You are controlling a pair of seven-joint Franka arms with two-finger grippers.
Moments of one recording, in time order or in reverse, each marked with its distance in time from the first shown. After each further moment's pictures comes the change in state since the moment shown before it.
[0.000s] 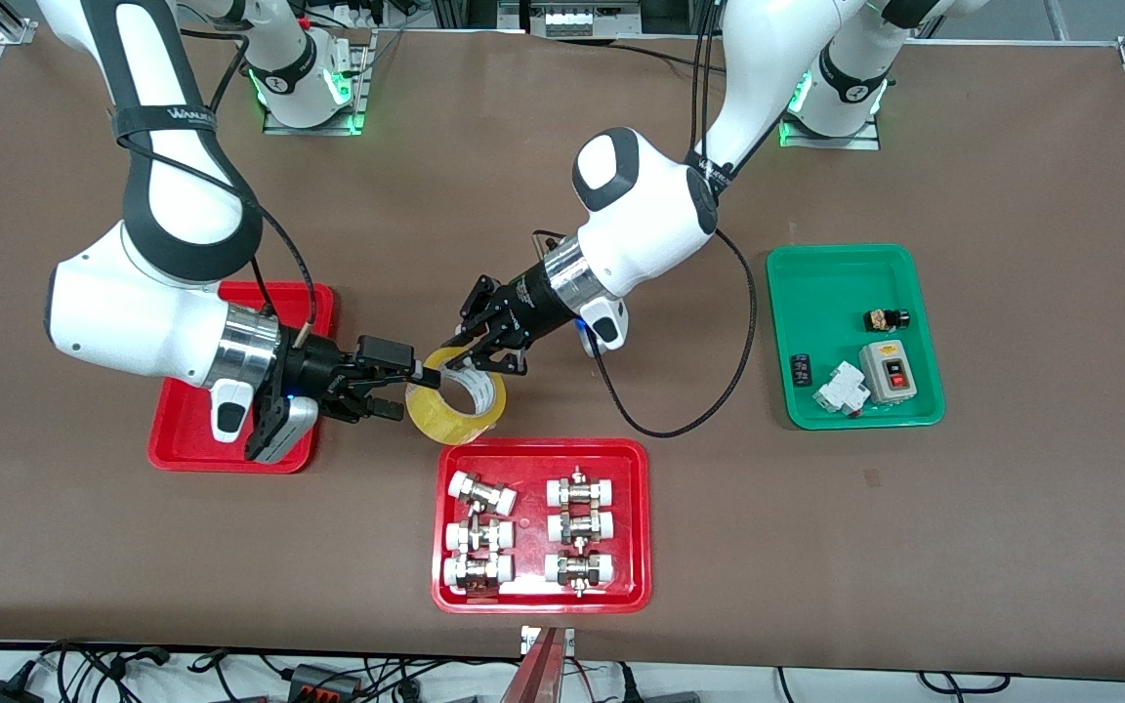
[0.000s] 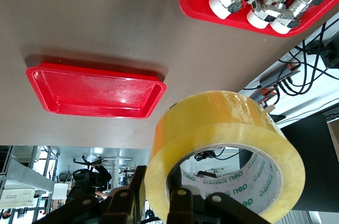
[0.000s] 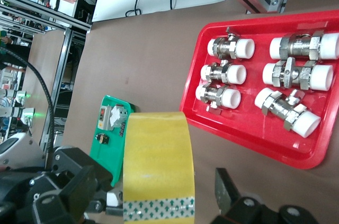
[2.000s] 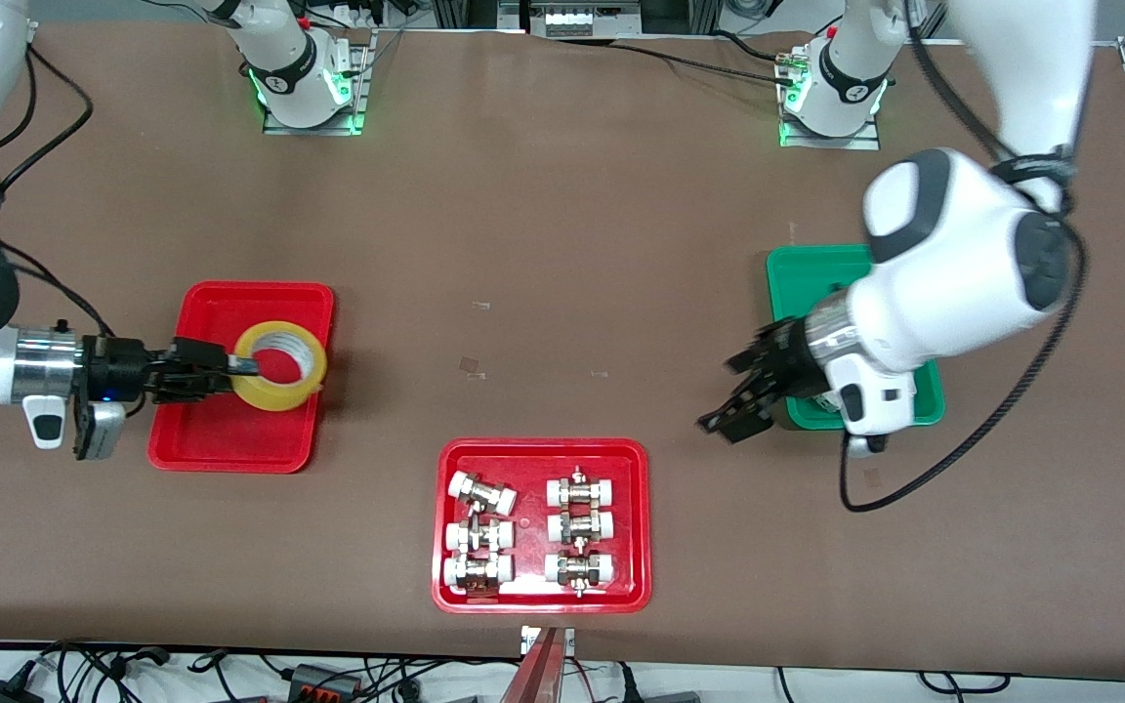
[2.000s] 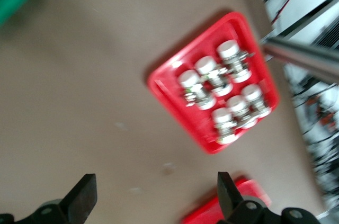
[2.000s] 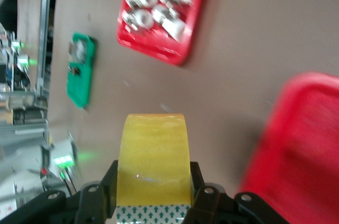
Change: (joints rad) left arm 0.448 -0.227 0.082 0.044 0.589 -0.969 0.688; right arm -0.436 0.063 -0.034 -0.044 -0.207 -0.488 -0.338
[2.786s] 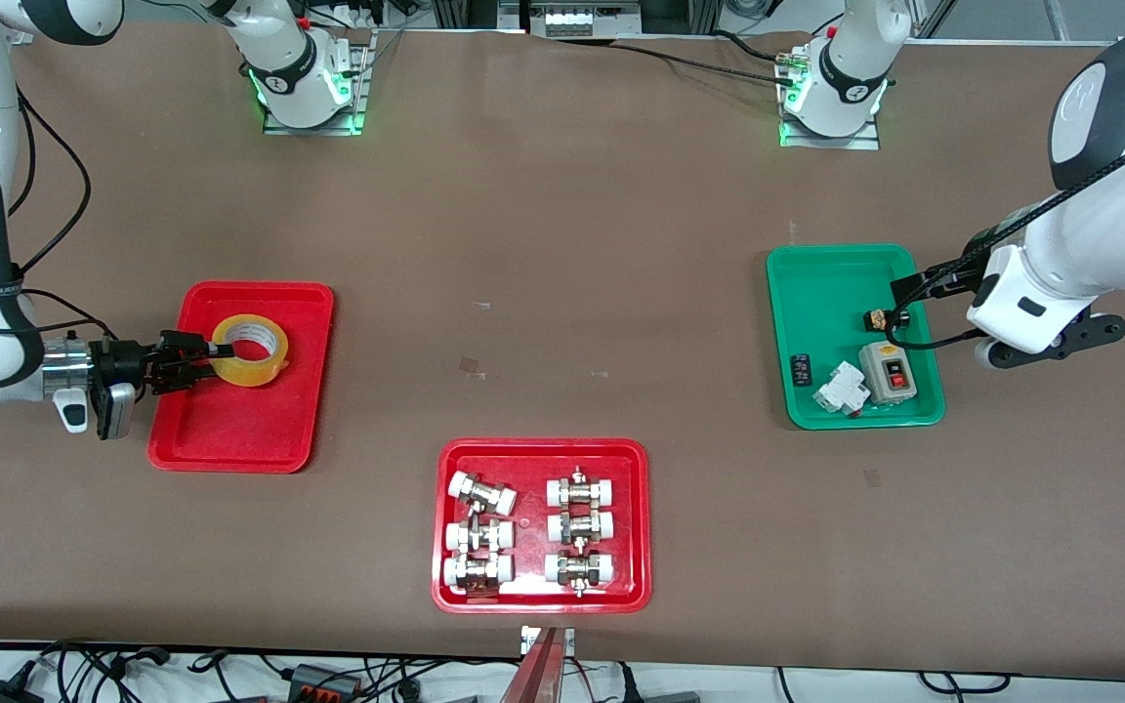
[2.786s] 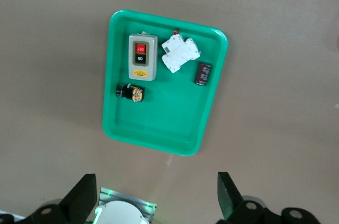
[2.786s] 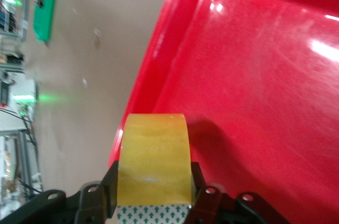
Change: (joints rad) left arm 0.160 -0.231 0.001 -0.160 0.442 -0.444 0.638; right arm -0.140 0.189 0.008 -0.028 -0.151 0.025 -0.352
